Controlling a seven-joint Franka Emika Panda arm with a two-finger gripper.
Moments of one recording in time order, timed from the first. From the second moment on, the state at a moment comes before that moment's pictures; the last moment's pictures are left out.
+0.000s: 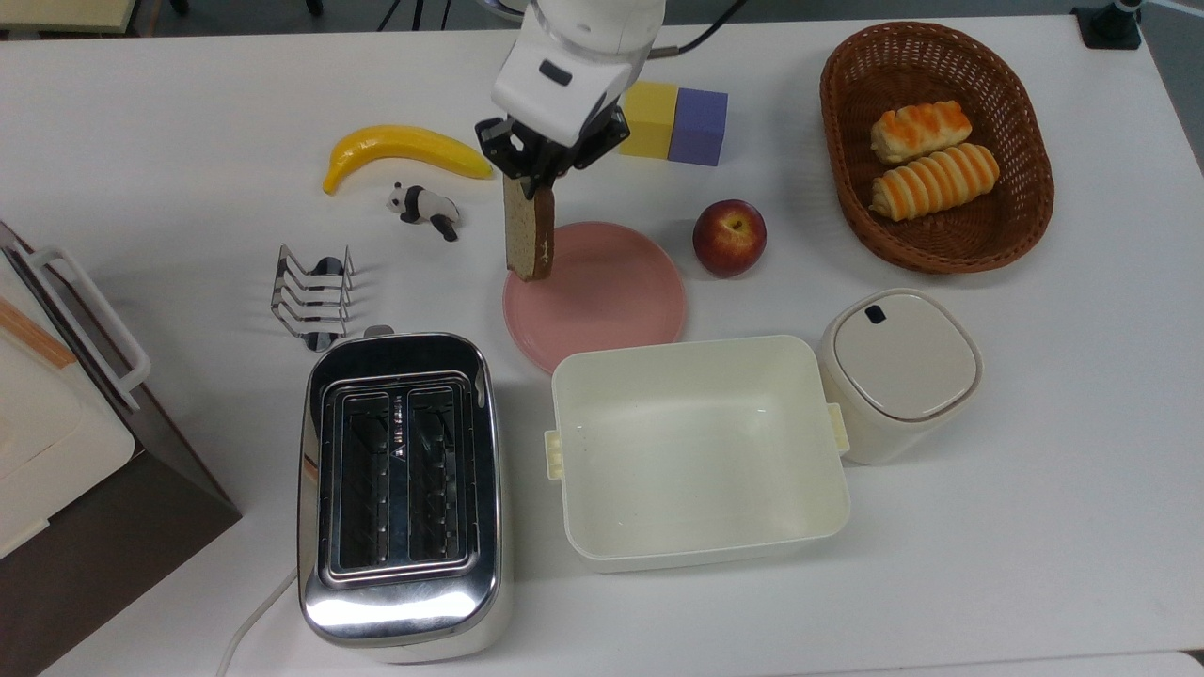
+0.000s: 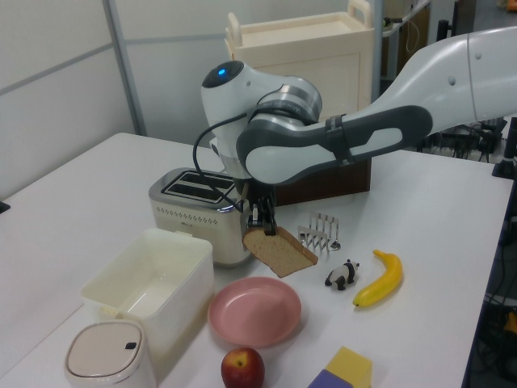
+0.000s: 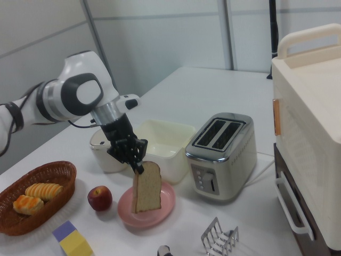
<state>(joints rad) -0.10 0.23 0.30 -1.61 -0.32 1.76 -0.08</state>
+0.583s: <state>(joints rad) -0.08 0.26 0.30 -1.61 -0.33 1.81 -0.08</state>
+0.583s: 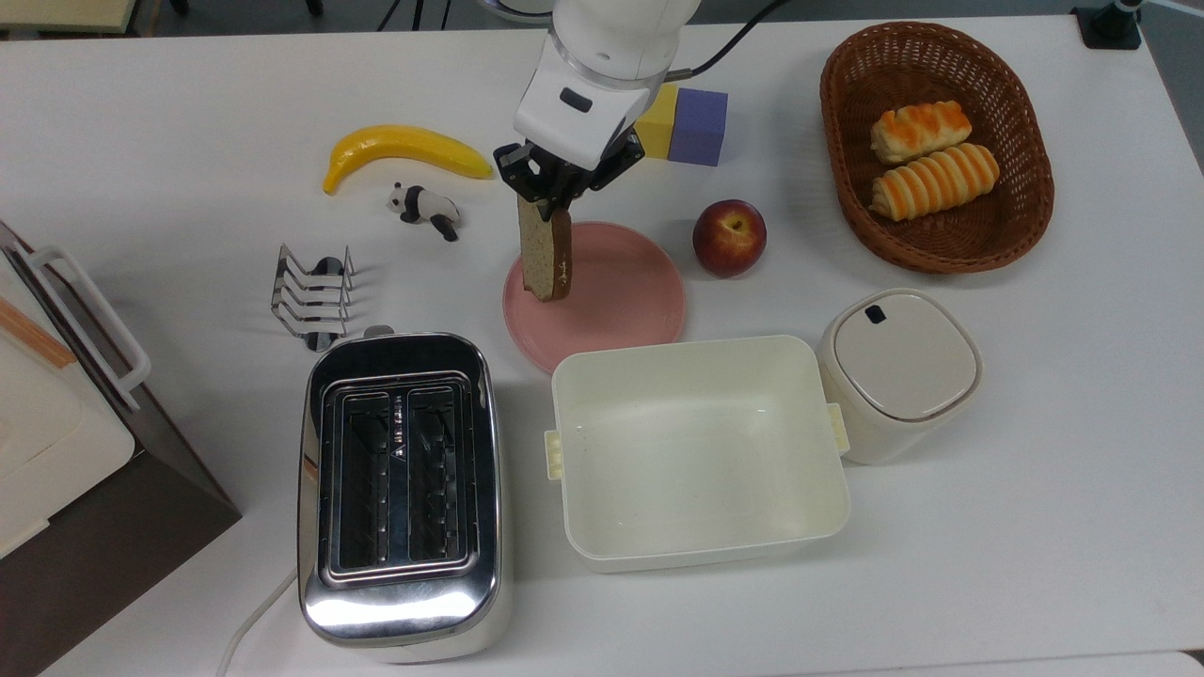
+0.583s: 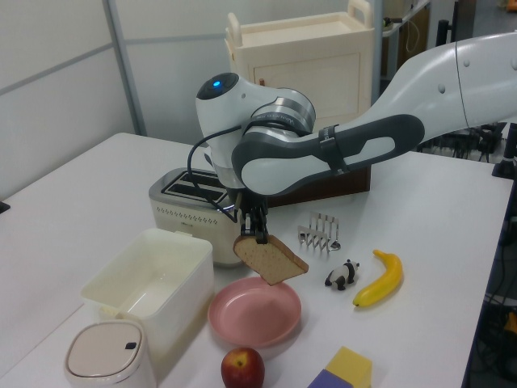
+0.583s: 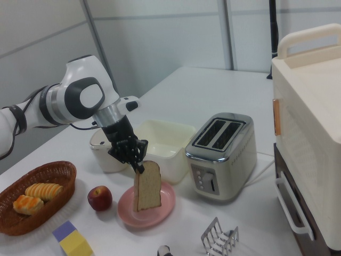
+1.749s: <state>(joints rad) -0.08 0.27 0.30 -1.61 -0.35 1.81 -0.08</state>
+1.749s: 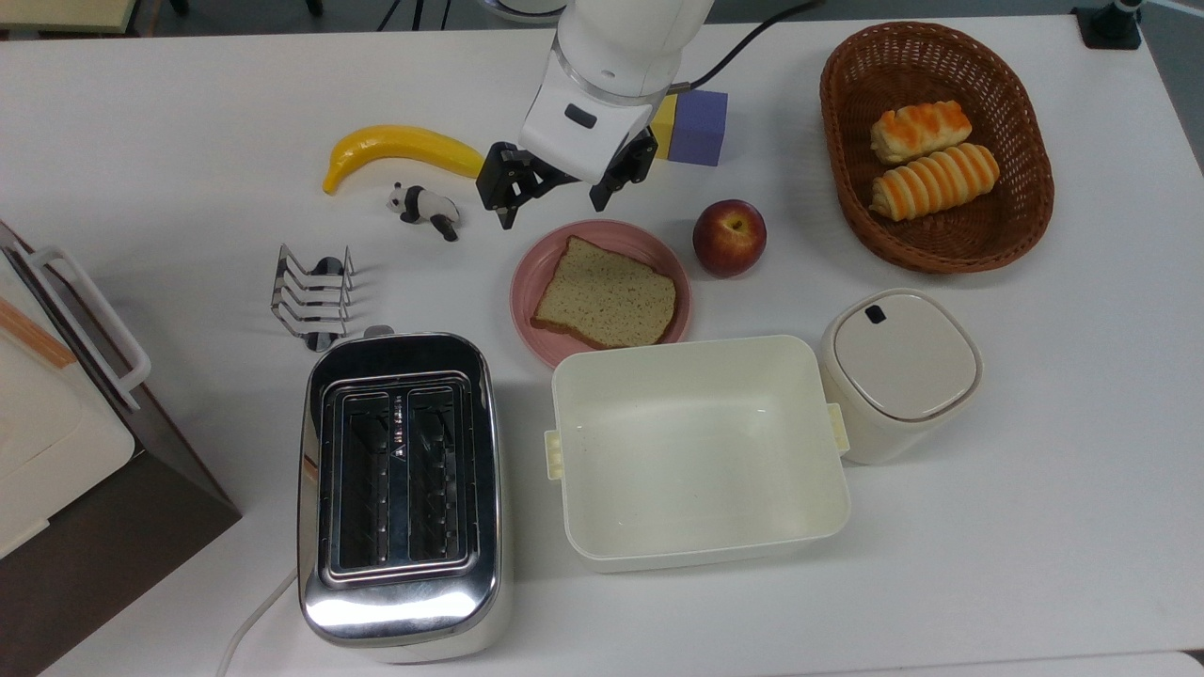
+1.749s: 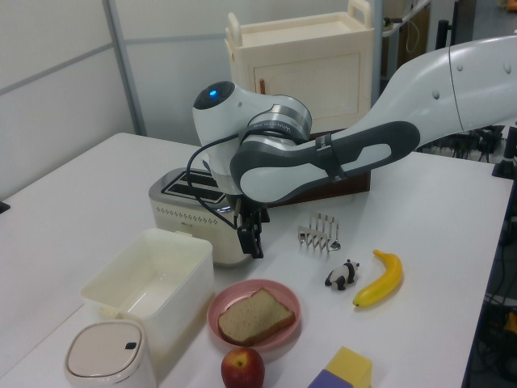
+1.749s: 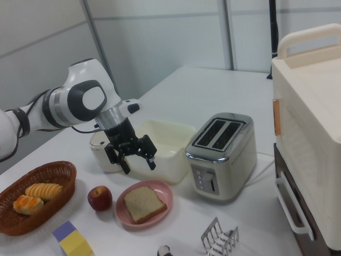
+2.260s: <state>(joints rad) -0.10 0.23 0.29 -1.56 -0.39 1.81 0.05</state>
